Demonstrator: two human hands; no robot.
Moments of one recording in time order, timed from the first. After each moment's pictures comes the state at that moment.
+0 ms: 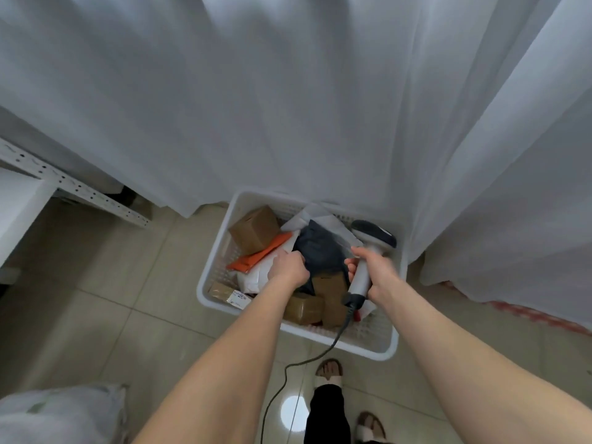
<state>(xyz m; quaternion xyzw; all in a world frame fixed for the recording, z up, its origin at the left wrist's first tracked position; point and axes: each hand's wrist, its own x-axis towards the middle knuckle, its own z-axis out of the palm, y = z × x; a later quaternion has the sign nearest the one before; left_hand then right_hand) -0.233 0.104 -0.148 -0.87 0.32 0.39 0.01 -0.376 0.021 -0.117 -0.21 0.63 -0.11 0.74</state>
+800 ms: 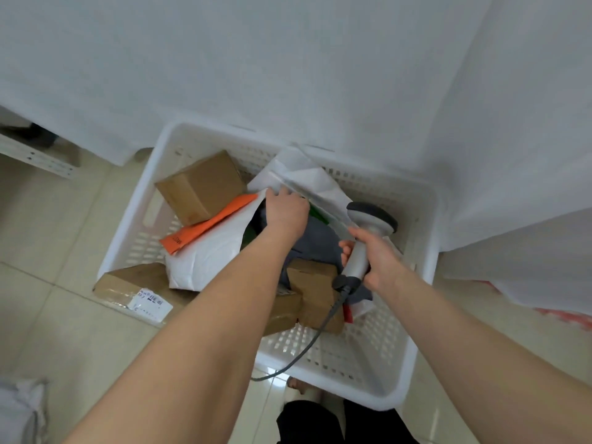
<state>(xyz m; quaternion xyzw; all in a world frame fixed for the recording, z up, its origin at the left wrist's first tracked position) -0.207 -0.022 -0.395 -0.80 0.52 0.16 0.24 -0.369 -0.056 -0.382 -0.15 0.62 -0.07 0.77</state>
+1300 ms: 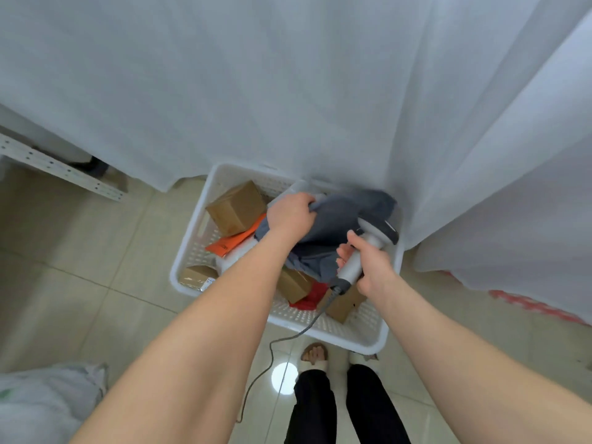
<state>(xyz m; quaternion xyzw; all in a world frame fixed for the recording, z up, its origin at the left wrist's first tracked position) -0.218 0.015 -0.179 -0.86 0.45 0.23 -0.05 -0.375 -0.006 -0.192 -0.14 0.63 -0.16 0.74</state>
